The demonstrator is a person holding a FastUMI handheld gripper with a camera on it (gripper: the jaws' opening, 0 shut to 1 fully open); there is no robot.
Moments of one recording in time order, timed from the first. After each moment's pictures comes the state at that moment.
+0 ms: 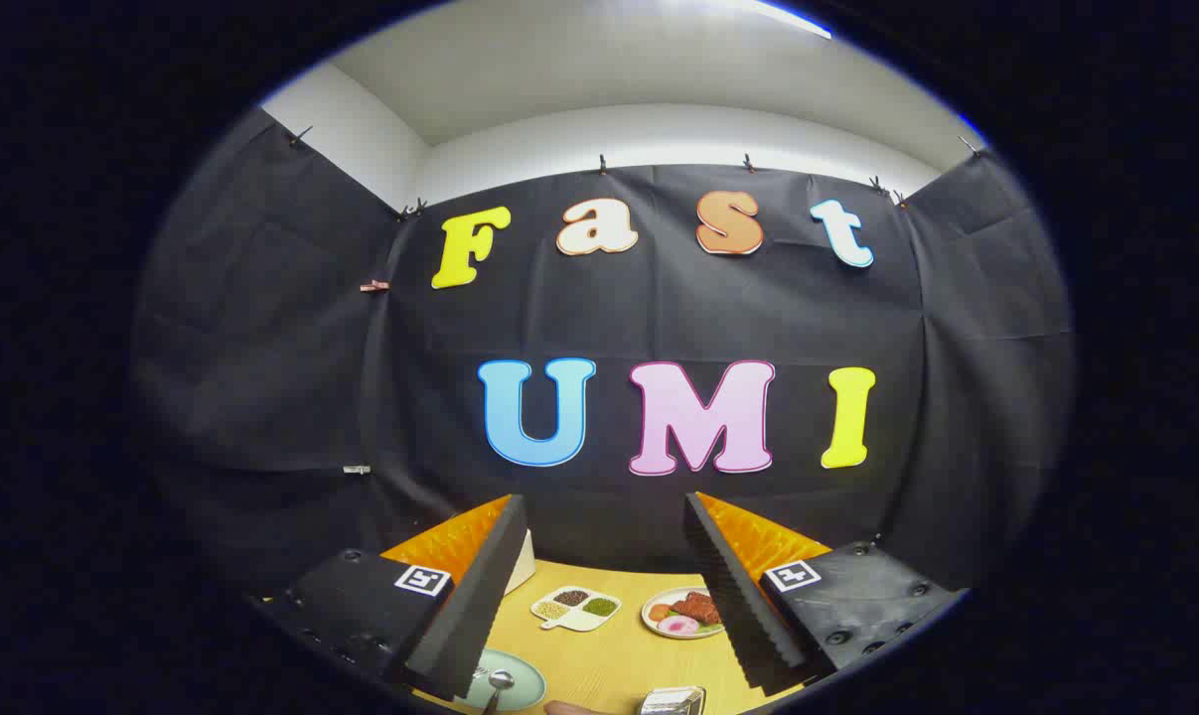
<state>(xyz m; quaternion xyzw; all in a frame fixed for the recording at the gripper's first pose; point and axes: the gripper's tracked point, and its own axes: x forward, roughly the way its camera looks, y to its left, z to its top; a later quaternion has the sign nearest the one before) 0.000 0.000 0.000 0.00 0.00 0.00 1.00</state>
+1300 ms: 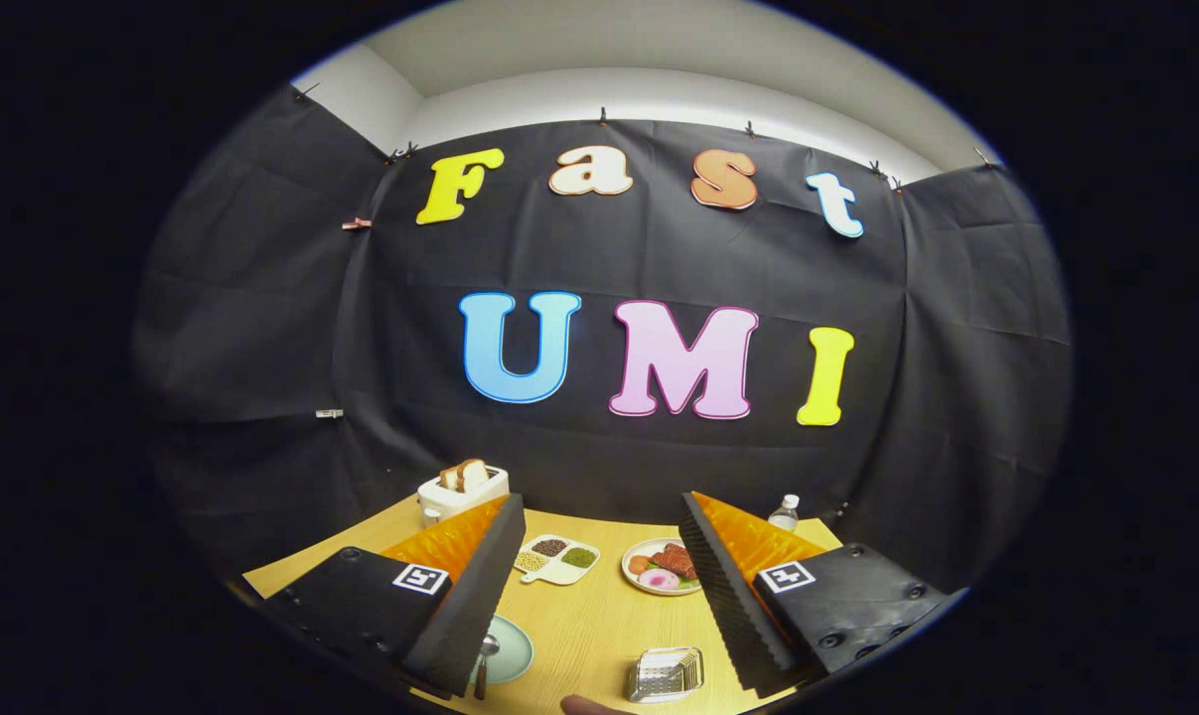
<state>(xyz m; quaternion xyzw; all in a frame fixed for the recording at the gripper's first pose) -0.018 0.011 -0.055 -0.03 0.08 -0.05 1.00</state>
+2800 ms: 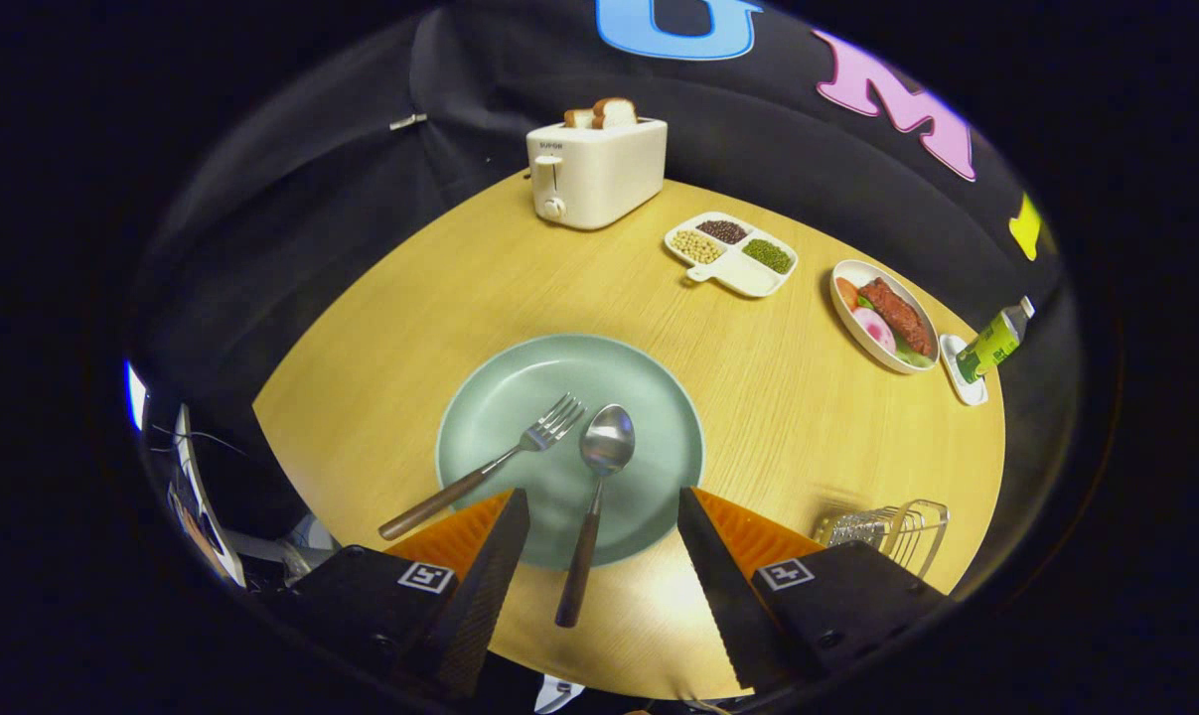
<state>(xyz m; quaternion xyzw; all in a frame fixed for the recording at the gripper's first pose) -0.039 0.145 -0.406 -0.07 0.55 0.12 0.82</state>
